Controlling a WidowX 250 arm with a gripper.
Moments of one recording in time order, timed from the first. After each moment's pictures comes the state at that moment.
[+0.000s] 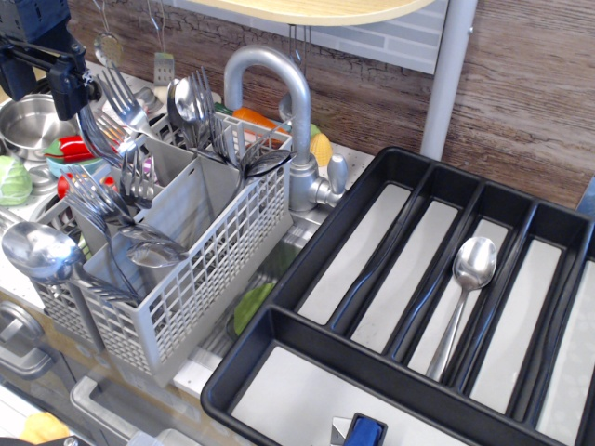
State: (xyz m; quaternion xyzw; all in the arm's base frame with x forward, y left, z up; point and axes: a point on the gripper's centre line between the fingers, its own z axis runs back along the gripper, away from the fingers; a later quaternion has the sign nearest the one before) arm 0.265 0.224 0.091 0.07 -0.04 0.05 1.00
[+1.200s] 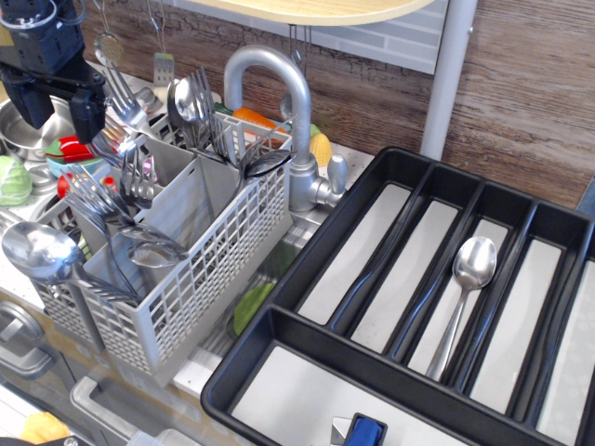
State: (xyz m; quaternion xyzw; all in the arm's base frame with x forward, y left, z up) arm 0.273 0.226 0.062 0.07 -0.06 0.10 0.99
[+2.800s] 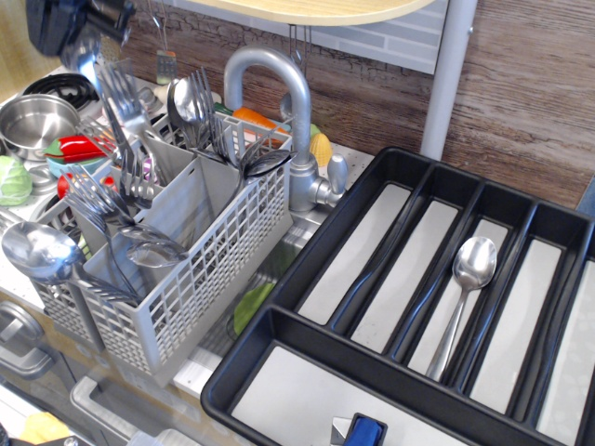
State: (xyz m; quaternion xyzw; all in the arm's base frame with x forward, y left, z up) arm 0.264 0.180 0.167 0.27 0.02 0.13 0.95
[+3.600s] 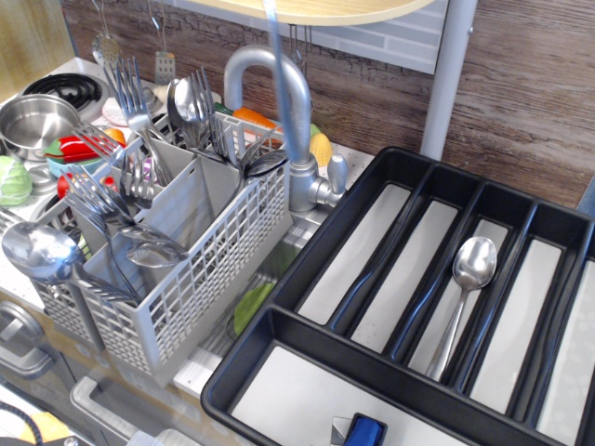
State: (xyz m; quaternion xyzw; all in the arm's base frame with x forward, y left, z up) arm 0.317 0.038 0.232 0.18 0.05 0.15 0.97
